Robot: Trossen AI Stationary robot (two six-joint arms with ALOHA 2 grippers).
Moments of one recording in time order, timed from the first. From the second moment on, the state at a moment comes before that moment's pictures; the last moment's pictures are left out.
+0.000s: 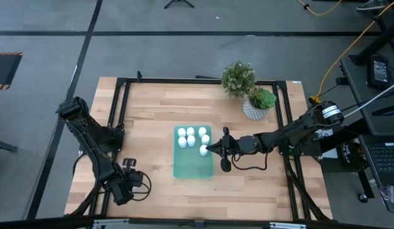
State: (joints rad) left arm -0.98 1.46 0.91 -0.88 -0.09 -0.93; right arm 0.30 1.54 0.60 0.69 0.32 0.23
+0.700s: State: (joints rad) left arm -0.81 1.29 0.91 -0.84 -0.48 -0.62; right arm 0.30 1.54 0.60 0.68 0.32 0.17
